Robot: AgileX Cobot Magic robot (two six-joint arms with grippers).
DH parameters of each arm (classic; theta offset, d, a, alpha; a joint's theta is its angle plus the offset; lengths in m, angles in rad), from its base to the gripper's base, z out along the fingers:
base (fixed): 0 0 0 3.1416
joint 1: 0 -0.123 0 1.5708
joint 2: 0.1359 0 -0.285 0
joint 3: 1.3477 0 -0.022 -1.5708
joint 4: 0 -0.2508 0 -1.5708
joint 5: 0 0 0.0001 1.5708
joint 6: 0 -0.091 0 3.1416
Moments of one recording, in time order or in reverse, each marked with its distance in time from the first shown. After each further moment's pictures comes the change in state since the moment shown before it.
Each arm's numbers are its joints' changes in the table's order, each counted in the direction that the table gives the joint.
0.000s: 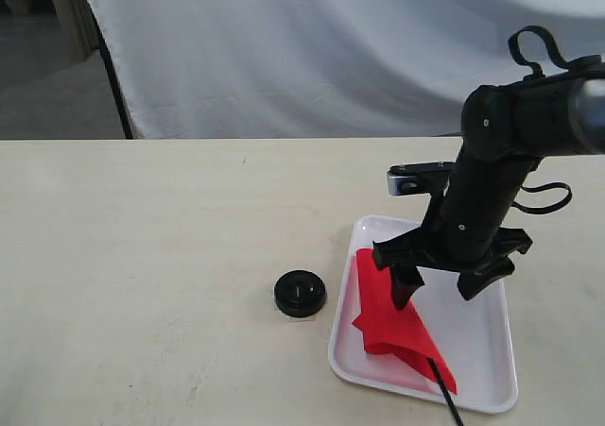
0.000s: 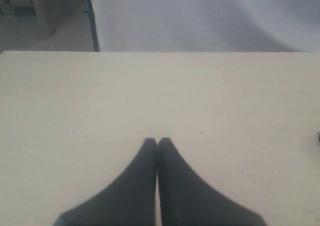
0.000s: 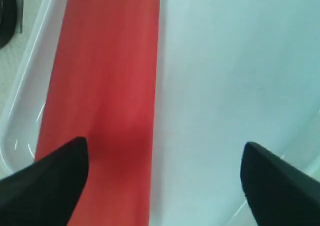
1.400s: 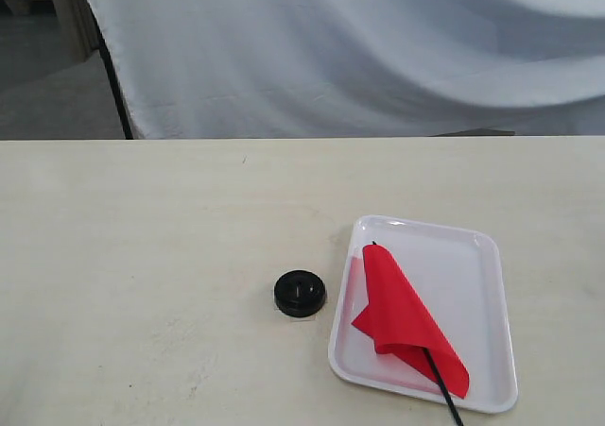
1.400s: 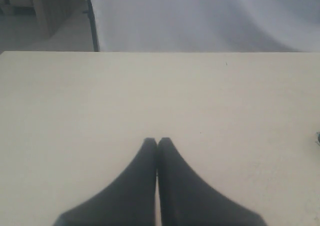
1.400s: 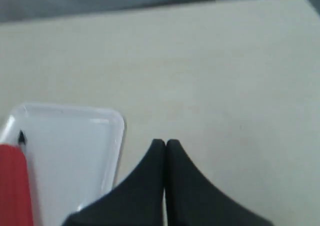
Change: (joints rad) left arm 0.000 0.000 0.000 0.000 0.000 0.000; right arm 0.417 -1.048 0.610 0.222 0.495 -0.135
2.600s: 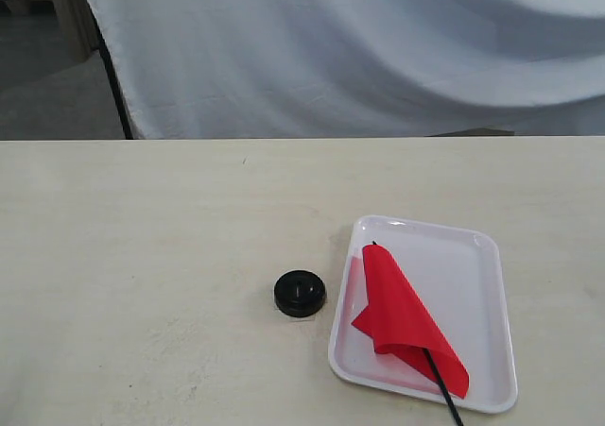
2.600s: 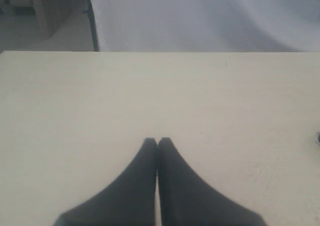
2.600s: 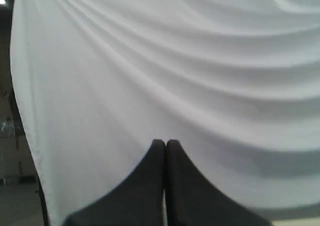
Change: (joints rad) left arm 0.000 0.000 0.000 0.000 -0.001 0.000; right arm -0.128 -0.852 0.373 -0.013 0.403 -0.127
